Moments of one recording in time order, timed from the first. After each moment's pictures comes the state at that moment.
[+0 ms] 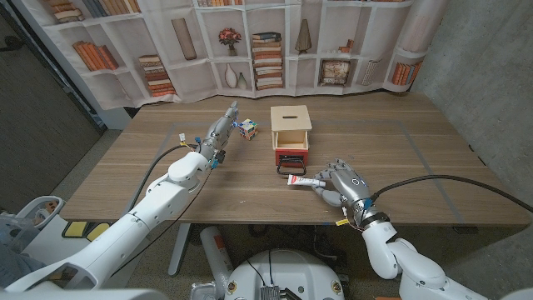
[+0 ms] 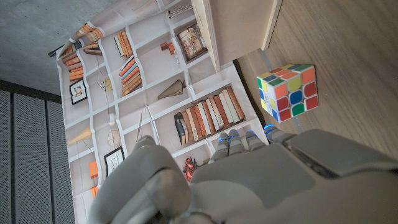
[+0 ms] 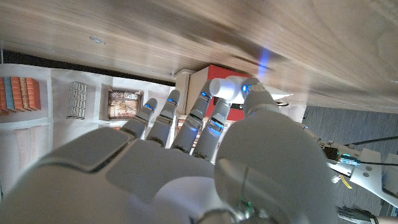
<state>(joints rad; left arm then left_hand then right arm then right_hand) 0.93 0.61 0.41 -1.60 -0.57 -0.10 0.10 0.34 -0.03 0.05 0.10 0.31 -0.06 0.08 0.20 0.18 -0.09 0.02 0.20 0.18 -0.17 0.03 0.18 0.18 -0.17 -0.03 0.20 0.18 -1.36 -0.87 -0.61 -2.08 -0.72 -0.42 -0.52 0.77 -0.01 0.34 -0.15 0.32 0.92 -0.23 0.26 0.19 0.76 -0.22 0.26 0.19 0.40 -0.04 0.20 0.17 0.11 0.05 0.20 0.18</state>
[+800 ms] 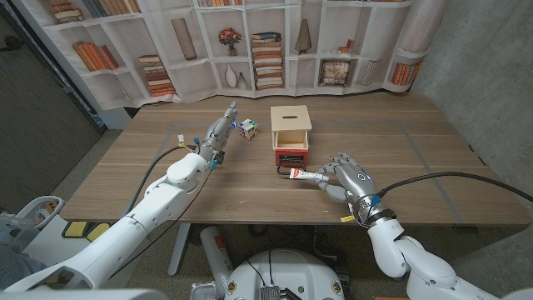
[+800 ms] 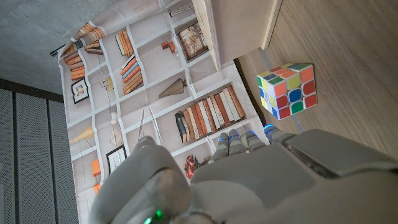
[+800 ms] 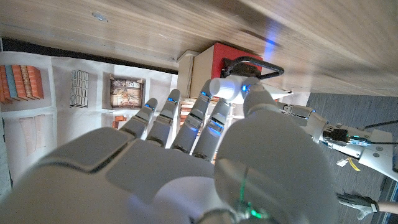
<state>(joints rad) 0.96 0.62 0.40 -1.63 -0.57 -0.11 0.11 0.34 -0.02 0.04 0.10 0.31 -0.06 0.08 0.20 0.18 -0.09 0.02 0.20 0.18 -0.17 0.03 0.18 0.18 -0.17 -0.03 0.20 0.18 -1.40 -0.90 -0.56 -2.13 -0.70 -0.39 -0.54 0.77 -0.01 0.34 -0.14 0.31 0.94 -0.22 0.26 0.19 0.76 -0.22 0.25 0.19 0.41 -0.05 0.20 0.18 0.11 0.05 0.20 0.18</state>
